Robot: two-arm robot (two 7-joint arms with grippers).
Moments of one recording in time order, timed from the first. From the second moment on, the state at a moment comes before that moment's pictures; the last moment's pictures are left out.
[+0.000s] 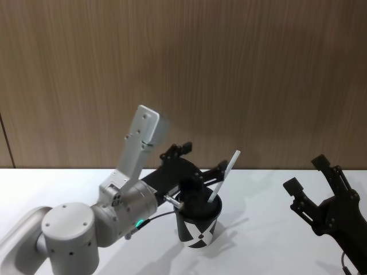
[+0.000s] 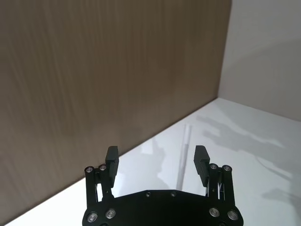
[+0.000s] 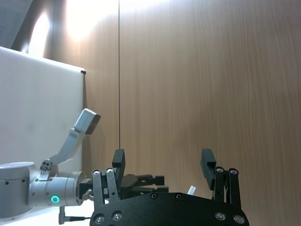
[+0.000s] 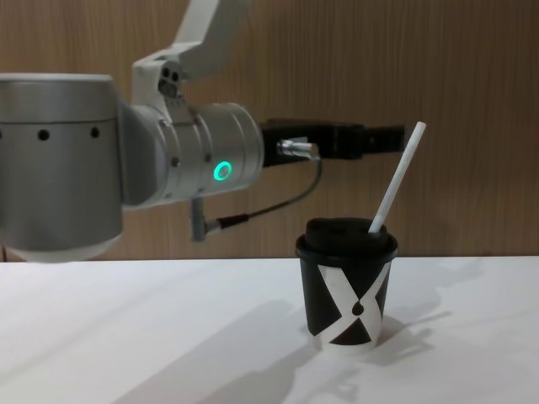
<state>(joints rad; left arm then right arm) -0.50 0.23 0.57 -1.50 -0.44 0.22 -0.23 -0.02 0.35 -0.06 -1.64 0.76 -0.38 0.79</state>
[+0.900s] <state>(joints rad) -0.38 0.26 0.47 -1.64 -0.36 0.13 -0.05 -0.02 0.35 -0.06 -1.64 0.76 -0.38 0.79</state>
